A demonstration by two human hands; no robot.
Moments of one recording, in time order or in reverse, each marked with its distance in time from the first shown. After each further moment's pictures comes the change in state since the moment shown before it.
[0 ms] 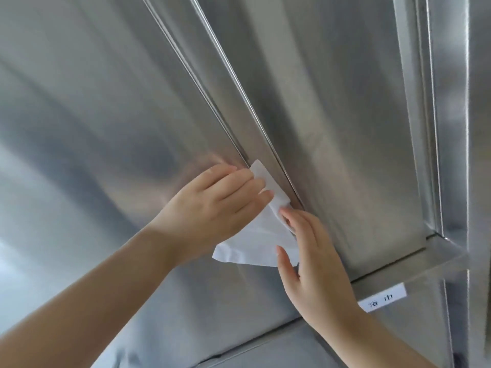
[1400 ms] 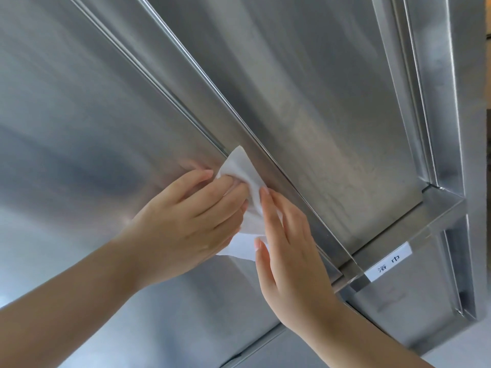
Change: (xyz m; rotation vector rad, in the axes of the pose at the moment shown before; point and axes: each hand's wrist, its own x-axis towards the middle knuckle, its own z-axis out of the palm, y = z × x) left_hand -0.011 -0.006 0.006 -0.047 -0.045 0.202; right_hand -0.005 -0.022 0.036 -0.099 0.062 0.109
